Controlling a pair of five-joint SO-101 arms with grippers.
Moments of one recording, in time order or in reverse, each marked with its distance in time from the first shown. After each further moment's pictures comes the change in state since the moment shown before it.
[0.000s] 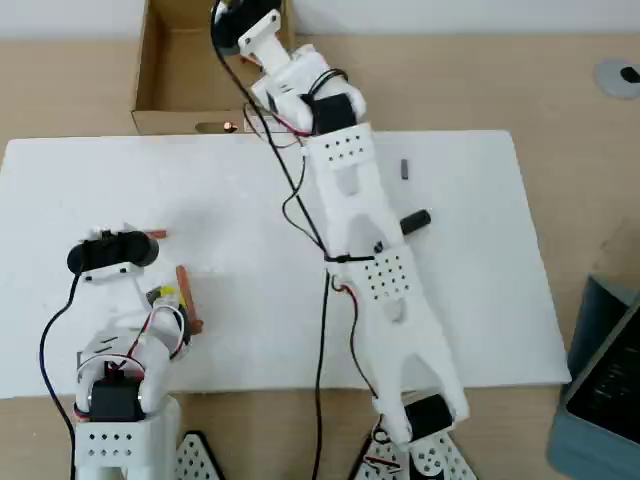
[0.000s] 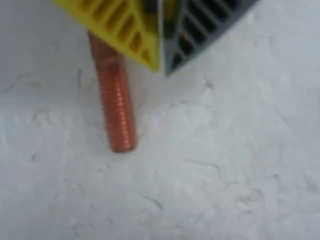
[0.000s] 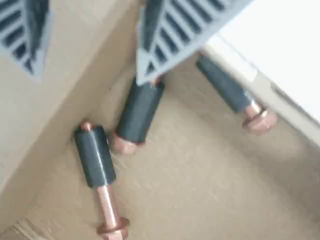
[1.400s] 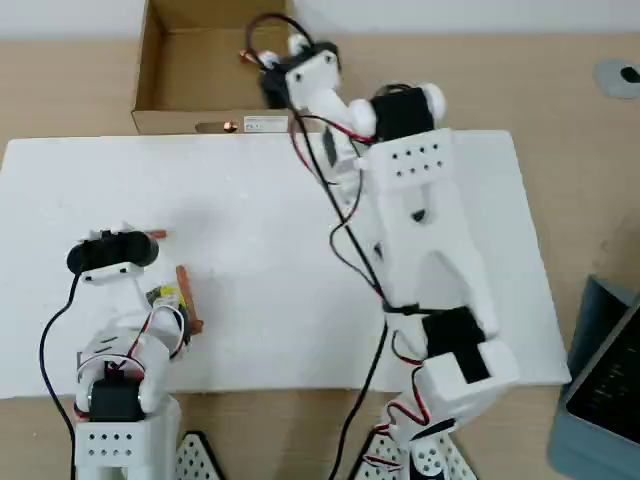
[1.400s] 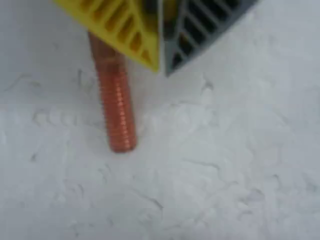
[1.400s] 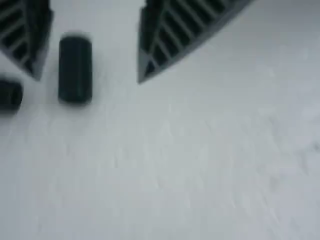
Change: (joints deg) left arm 0.0 0.0 0.0 0.0 0.0; right arm 4.9 -59.5 69.8 32.3 -2.0
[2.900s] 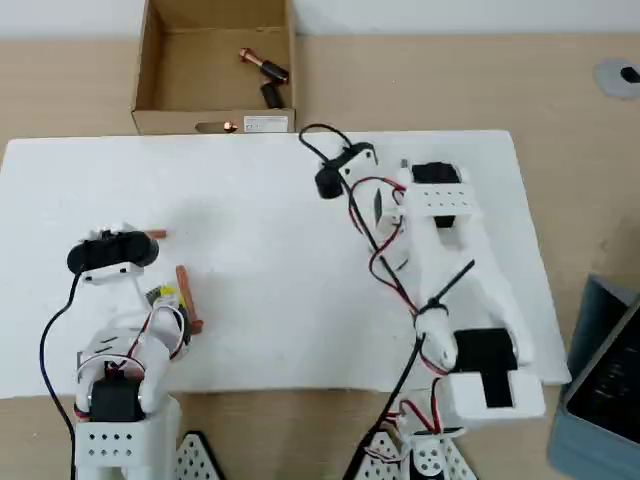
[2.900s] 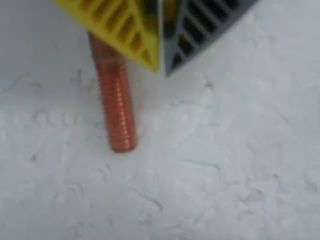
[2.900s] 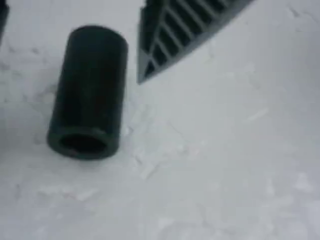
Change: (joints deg) left arm 0.0 0.0 0.0 0.0 0.0; right arm 12.1 -6.0 46.7 -30.7 20.0
